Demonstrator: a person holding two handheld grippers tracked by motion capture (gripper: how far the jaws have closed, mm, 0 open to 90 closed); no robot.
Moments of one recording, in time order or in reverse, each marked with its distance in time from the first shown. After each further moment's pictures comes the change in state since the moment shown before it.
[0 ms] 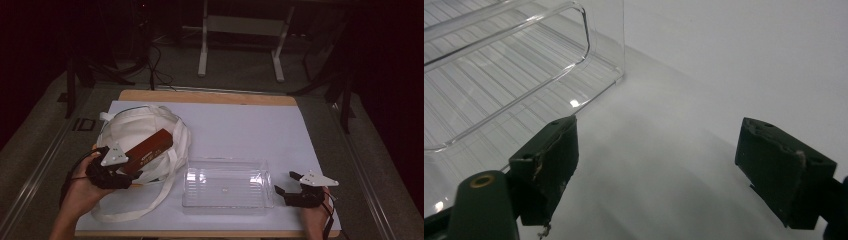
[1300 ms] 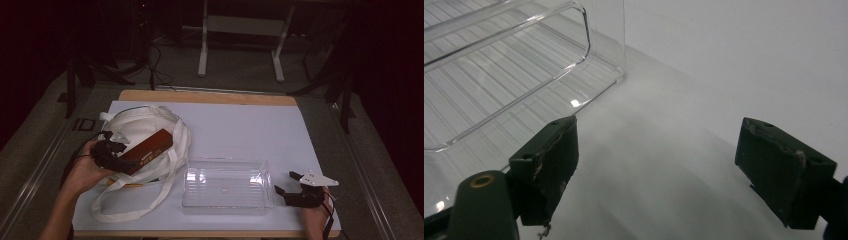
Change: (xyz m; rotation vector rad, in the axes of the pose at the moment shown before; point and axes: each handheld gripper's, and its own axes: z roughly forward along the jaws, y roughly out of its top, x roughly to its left) left arm 0.052 0.005 0.040 0.209 -0.019 -0.058; right arm 0.000 0.000 0.000 0.002 0.003 0.001
